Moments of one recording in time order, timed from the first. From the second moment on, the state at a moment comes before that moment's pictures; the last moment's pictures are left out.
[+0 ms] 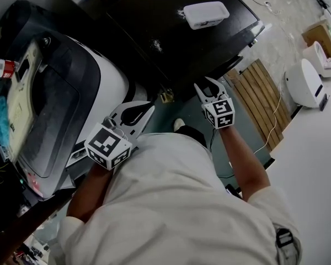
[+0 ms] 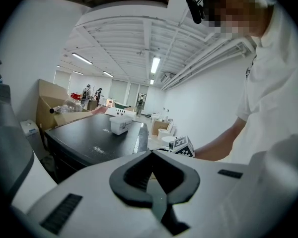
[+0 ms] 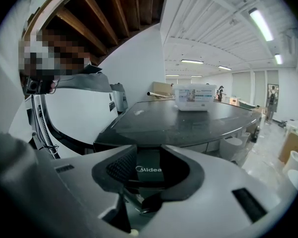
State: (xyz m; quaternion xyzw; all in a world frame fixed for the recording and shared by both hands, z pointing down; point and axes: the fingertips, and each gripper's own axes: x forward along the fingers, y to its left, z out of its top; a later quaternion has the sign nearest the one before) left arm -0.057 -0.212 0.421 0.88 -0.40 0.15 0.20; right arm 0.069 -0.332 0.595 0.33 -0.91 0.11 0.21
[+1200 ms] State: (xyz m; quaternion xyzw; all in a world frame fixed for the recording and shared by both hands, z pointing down) left arm -0.097 -0.090 0.387 0.93 -0.30 0.11 0.17; right arm 0.046 -0.163 0.499 0.42 -0.88 0.13 0.18
